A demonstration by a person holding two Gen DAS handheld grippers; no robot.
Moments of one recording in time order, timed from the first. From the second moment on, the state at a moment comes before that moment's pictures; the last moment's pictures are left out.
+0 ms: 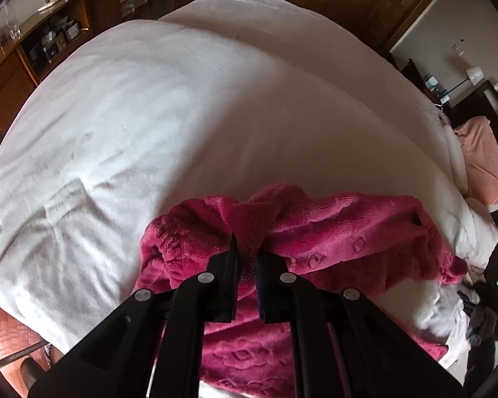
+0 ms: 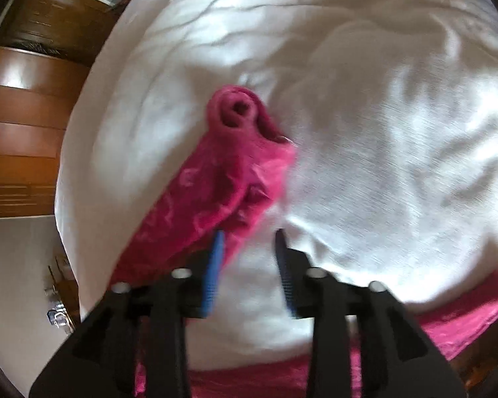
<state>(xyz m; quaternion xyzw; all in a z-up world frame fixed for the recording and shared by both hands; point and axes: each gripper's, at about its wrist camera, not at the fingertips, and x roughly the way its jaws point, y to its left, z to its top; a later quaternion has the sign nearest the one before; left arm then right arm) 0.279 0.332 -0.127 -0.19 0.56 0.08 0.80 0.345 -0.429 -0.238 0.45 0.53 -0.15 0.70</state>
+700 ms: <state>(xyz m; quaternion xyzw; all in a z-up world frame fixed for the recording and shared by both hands) 0.279 0.329 -0.124 -0.16 0.55 0.10 0.82 0.408 -0.428 -0.195 0.35 0.51 -0.15 0.77</state>
